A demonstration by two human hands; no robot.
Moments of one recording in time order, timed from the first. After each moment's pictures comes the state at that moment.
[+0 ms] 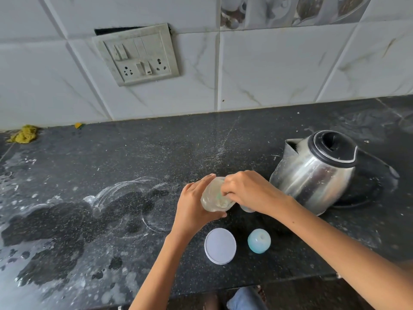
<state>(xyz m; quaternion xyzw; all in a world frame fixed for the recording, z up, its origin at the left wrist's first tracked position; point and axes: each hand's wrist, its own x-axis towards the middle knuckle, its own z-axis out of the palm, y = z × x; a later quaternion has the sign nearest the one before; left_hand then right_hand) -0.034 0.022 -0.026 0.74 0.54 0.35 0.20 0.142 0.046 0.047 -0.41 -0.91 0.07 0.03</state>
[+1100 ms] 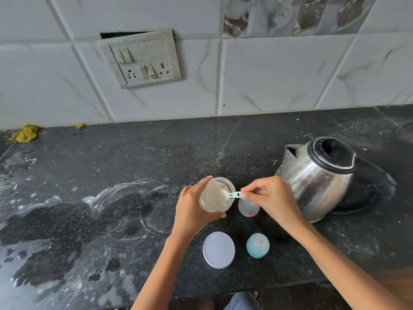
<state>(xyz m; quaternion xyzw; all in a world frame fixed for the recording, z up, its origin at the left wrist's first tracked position) -0.031 0.020 -0.019 0.71 0.57 0.35 0.22 0.176 0.015 0.041 -0.60 -0.65 0.32 0.34</state>
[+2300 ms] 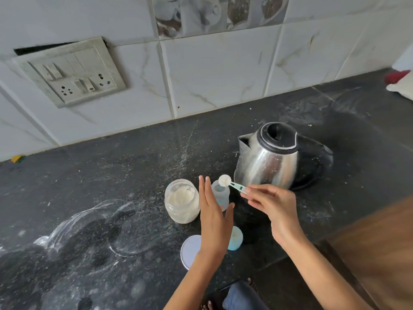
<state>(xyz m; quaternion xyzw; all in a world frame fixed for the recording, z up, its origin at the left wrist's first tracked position) 0.082 -0.011 -0.033 0.68 0.52 0.42 0.30 0.204 -0.042 0.037 -0.60 -0.22 0.45 0.62</state>
